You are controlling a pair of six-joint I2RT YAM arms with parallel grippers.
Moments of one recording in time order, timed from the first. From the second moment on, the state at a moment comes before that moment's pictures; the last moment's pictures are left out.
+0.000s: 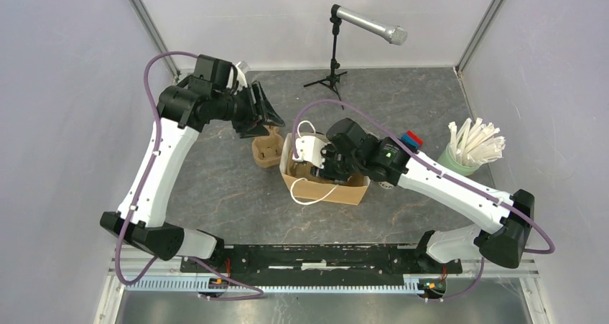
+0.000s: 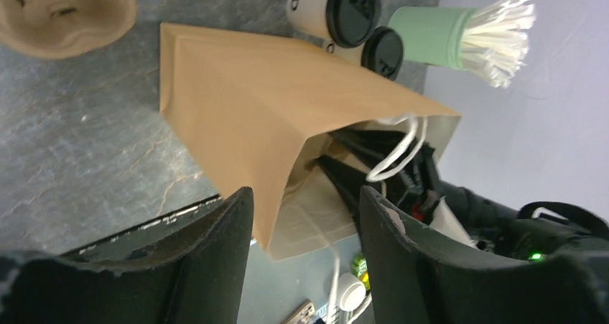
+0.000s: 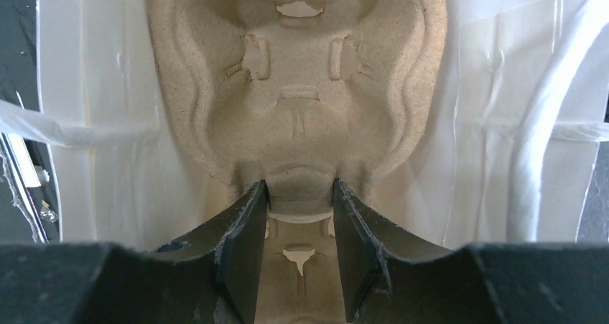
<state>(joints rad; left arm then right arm) -0.37 1.41 1.78 -1.20 0.42 -0.70 0.97 1.34 1.29 -0.76 -0.08 -0.50</state>
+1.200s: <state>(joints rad) -0.47 1.31 1.56 -1.19 0.44 -0.61 0.97 1.33 1.39 -0.76 -0.13 -0.37</state>
